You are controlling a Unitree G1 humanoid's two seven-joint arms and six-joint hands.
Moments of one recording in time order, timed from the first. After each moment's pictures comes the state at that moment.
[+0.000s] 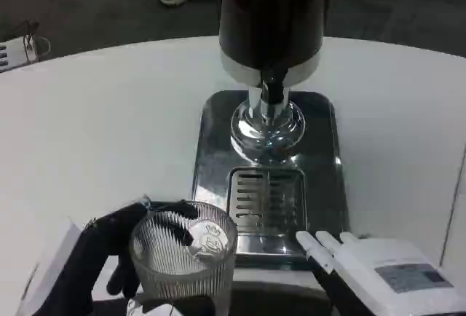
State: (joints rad) left arm 0.11 0.34 0.11 -0.11 0.17 -0.68 -0.09; right arm 0.12 0.06 0.21 -1.03 -1.47 0.00 1.07
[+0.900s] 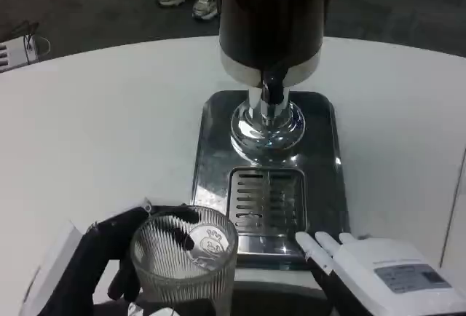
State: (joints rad) left arm 0.12 0.34 0.11 -0.11 0.16 -0.68 -0.09; right arm 0.12 0.06 0.21 -1.03 -1.48 0.00 1.08
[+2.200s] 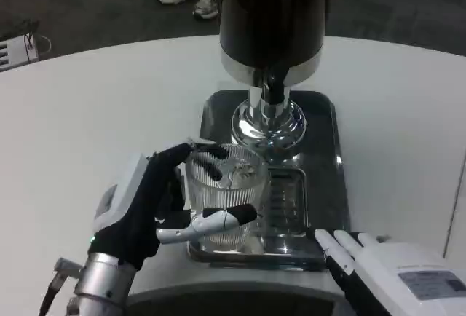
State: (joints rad) left arm -0.44 0.27 -0.01 0.47 0.46 -0.60 0.18; right arm 0.21 0.06 0.13 -1.03 -1.39 -0.02 0.96
